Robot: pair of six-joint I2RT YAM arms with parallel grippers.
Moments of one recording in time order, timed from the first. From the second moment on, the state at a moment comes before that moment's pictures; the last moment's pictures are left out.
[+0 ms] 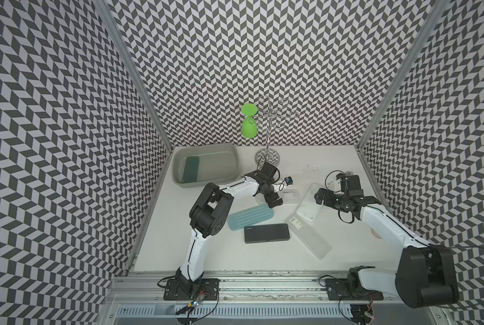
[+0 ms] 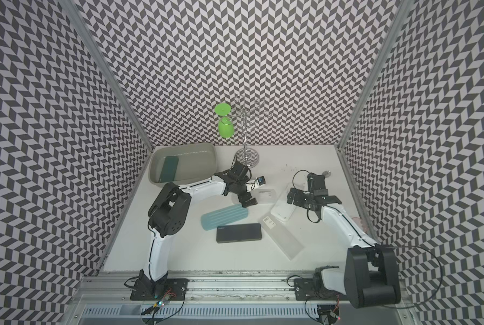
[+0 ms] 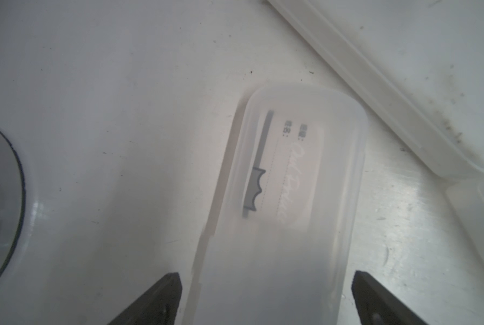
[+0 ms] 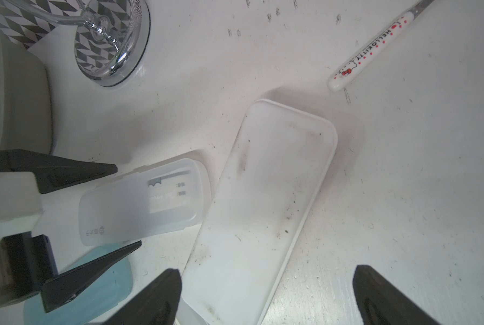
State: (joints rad) left arm -0.66 2.17 1.58 -0.42 0.29 0.60; right arm 0.09 1.29 0.79 -0.43 -0.15 0.38
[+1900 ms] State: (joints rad) left arm -0.52 1.96 1.41 -0.44 0.18 0.32; right arm 0.07 1.33 0.90 -0.46 -0.15 0.37
